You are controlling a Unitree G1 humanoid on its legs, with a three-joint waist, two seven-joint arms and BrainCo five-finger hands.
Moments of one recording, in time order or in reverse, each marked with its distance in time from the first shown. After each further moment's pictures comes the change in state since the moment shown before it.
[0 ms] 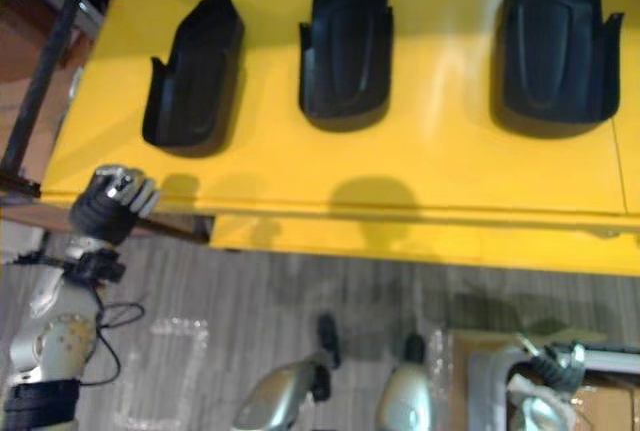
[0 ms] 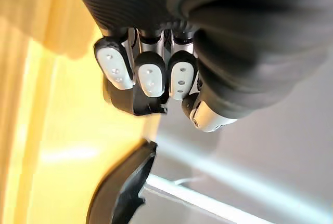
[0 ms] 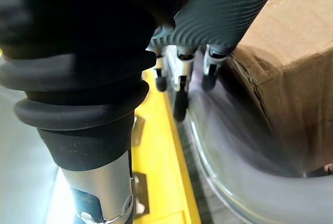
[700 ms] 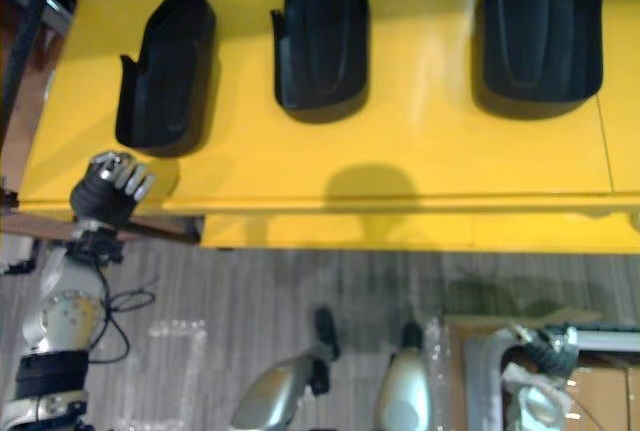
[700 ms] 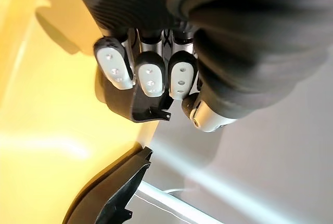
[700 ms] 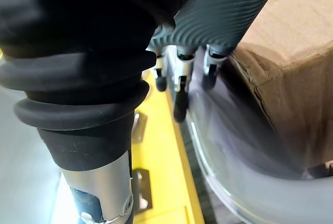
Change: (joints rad) left arm -0.131 -0.002 0.004 0.116 -0.081 -0.001 0.024; right arm 0.026 0.010 0.035 -0.142 0.000 0.038 0.006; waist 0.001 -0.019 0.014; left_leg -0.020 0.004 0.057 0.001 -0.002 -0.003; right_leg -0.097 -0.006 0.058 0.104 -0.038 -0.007
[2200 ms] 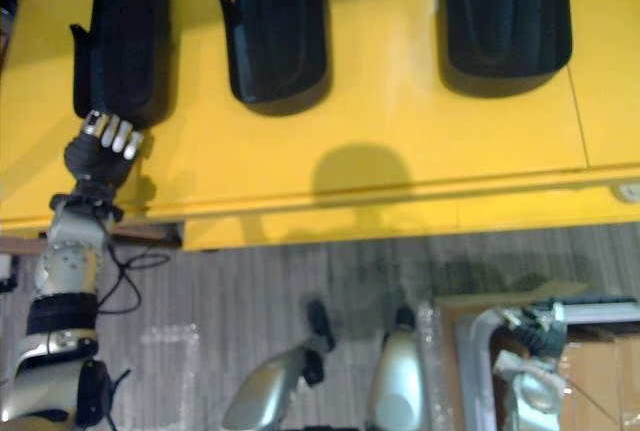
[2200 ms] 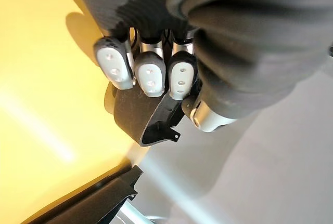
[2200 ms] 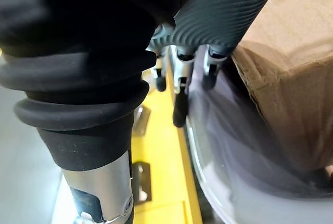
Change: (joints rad) left arm -0.281 0.024 -0.003 0.319 -0.146 0.014 0.088; right arm 0.002 -0.028 0.085 -0.080 -0.029 0.010 0.016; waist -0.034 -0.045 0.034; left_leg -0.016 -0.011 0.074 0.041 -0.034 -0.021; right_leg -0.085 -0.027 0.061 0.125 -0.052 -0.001
